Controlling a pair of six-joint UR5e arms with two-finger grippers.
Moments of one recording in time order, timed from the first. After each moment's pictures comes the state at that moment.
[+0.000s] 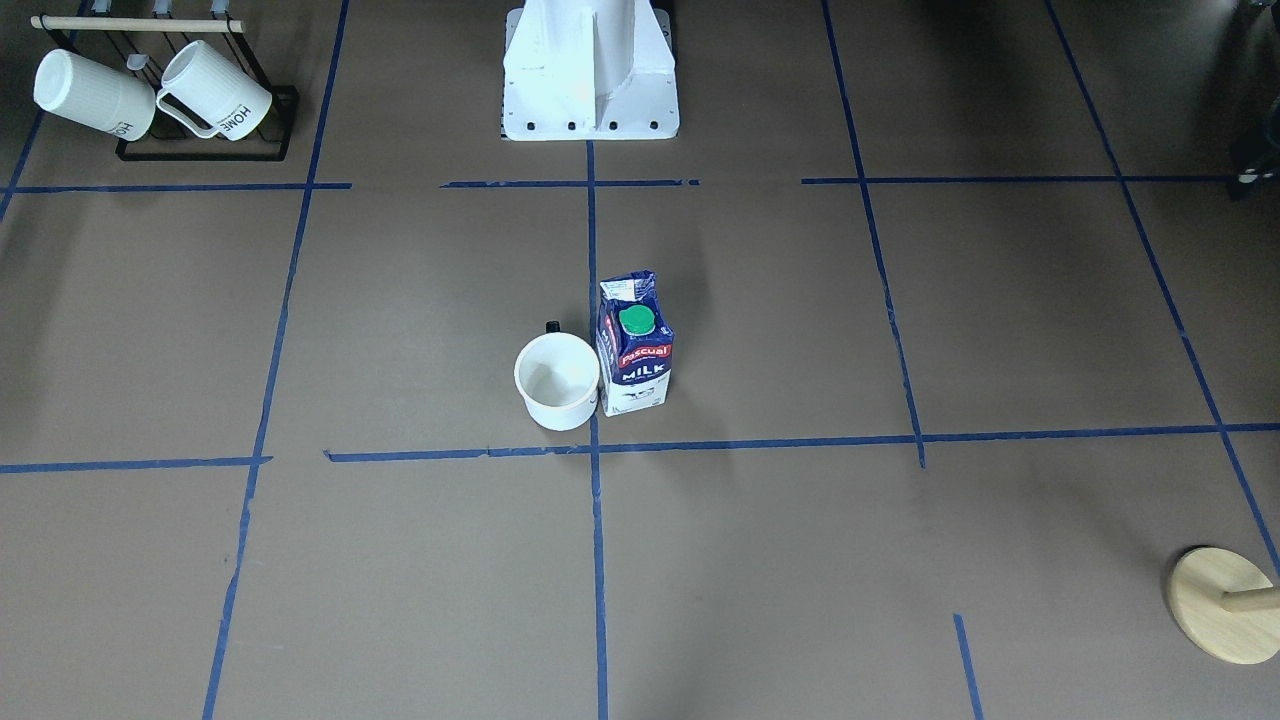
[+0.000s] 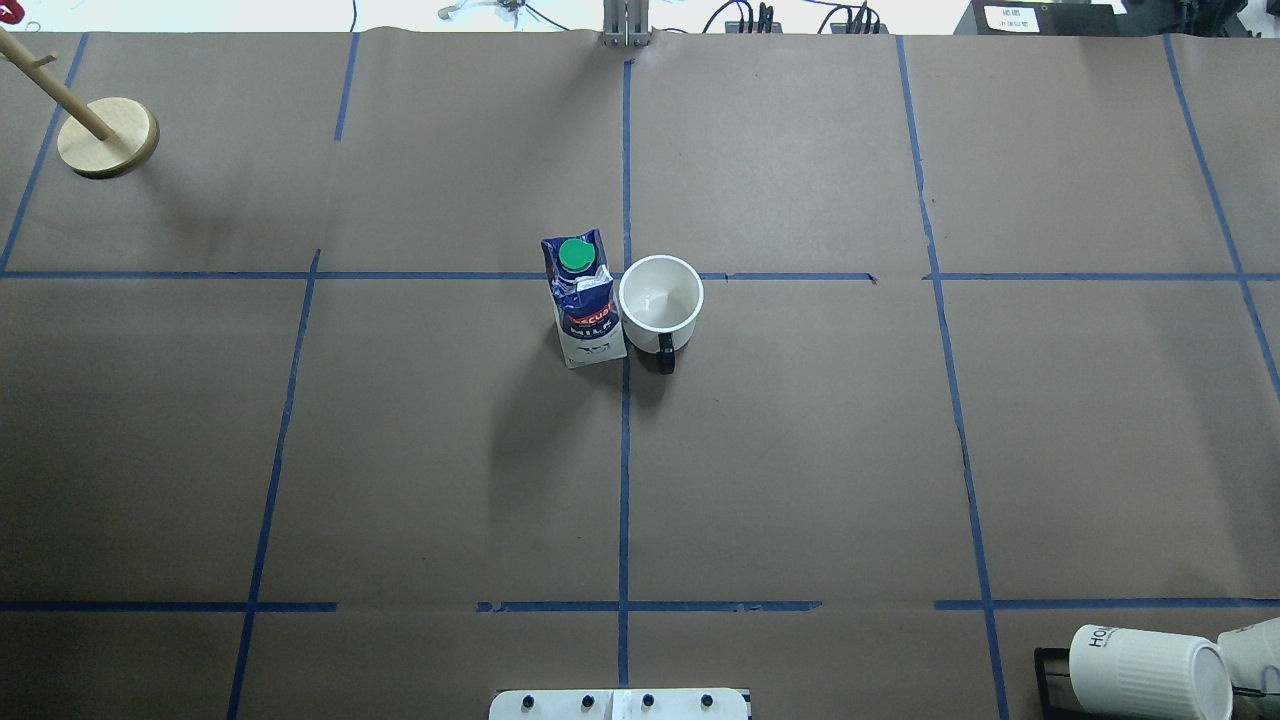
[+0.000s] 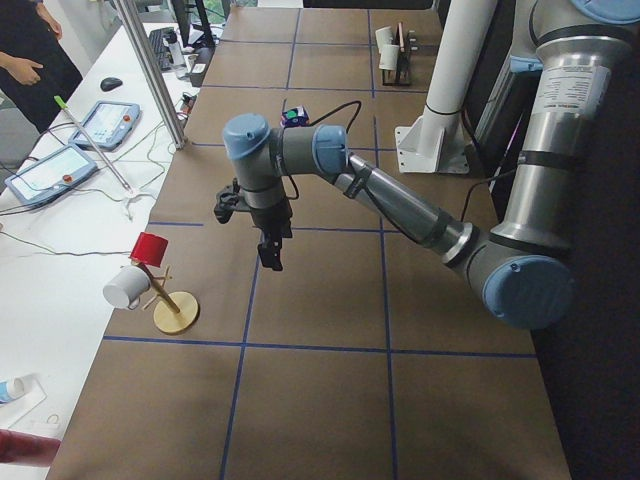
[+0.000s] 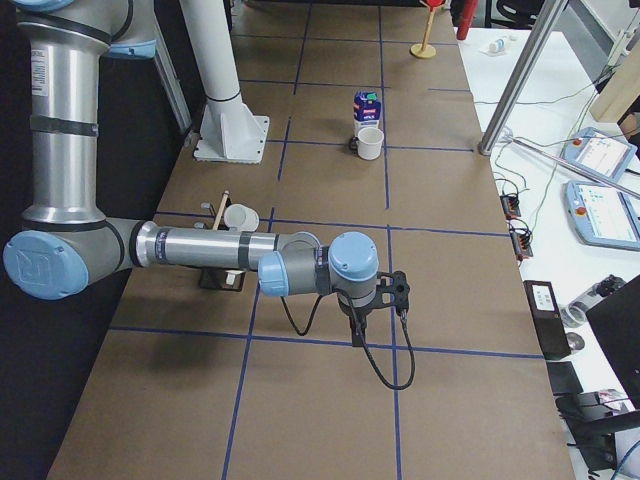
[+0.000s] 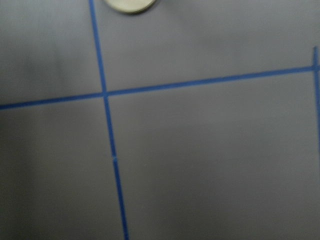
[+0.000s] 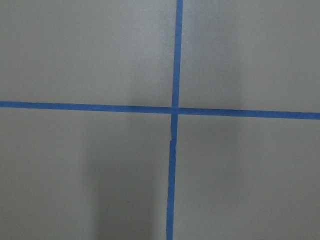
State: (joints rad) left arm -1.53 -1.69 -1.91 -1.00 -2.29 0.19; right arm 1.58 -1.66 1.65 -1.40 2.39 0.07
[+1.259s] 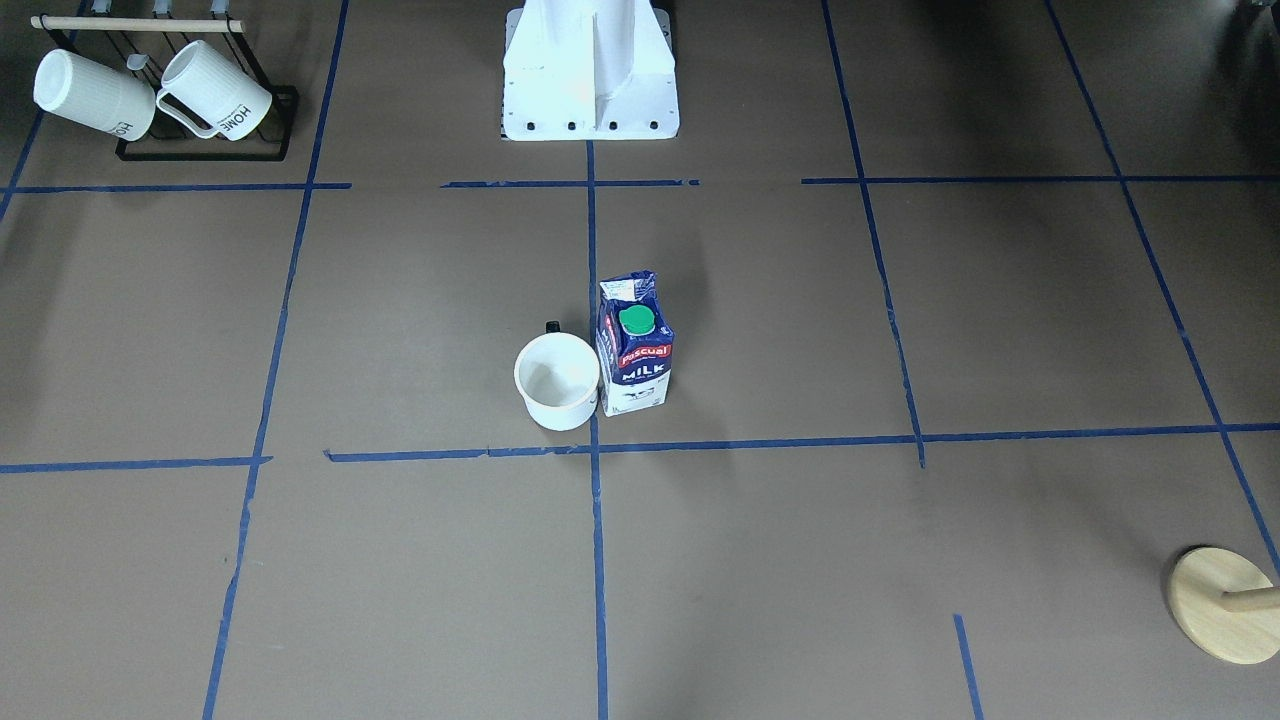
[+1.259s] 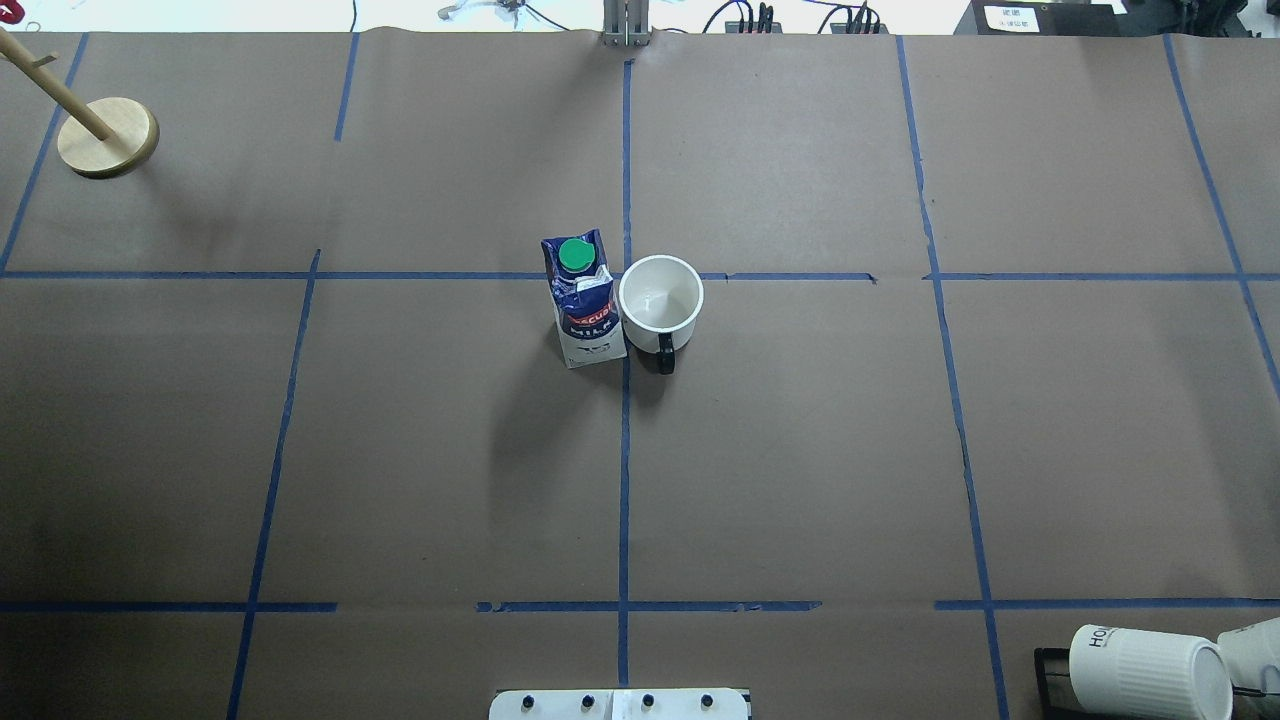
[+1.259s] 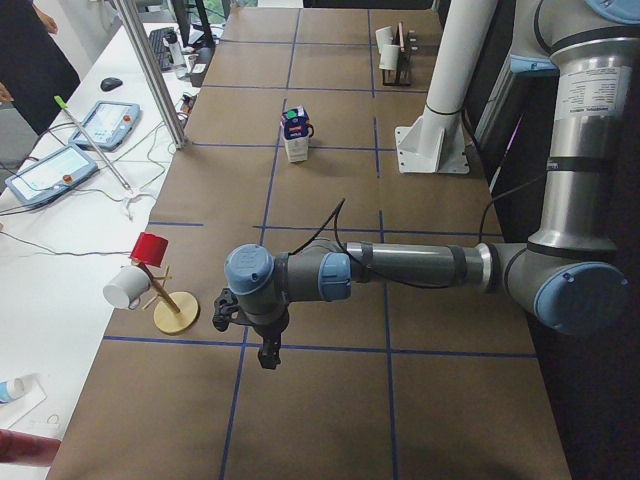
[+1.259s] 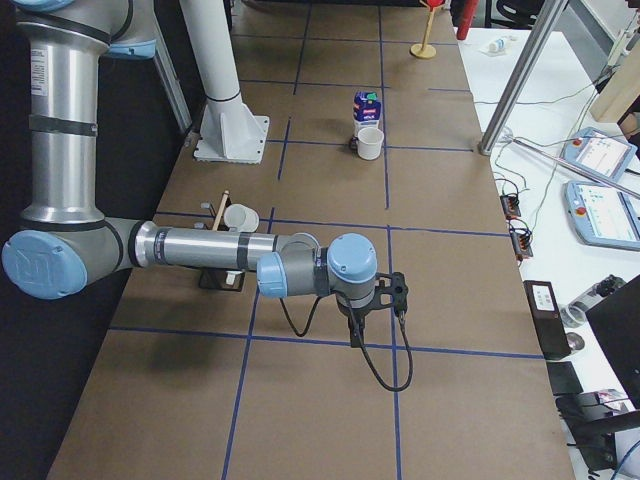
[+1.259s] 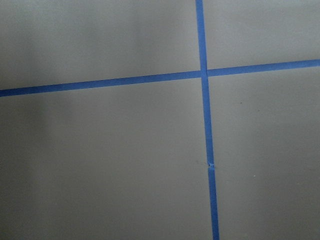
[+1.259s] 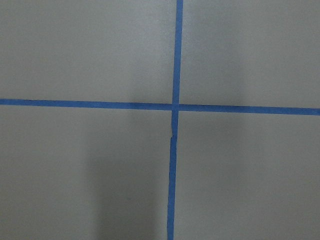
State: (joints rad) left arm -1.58 -1.58 -1.57 -1.48 -2.34 0.15; right arm 1.58 -1.67 1.65 -1.40 2.40 0.07
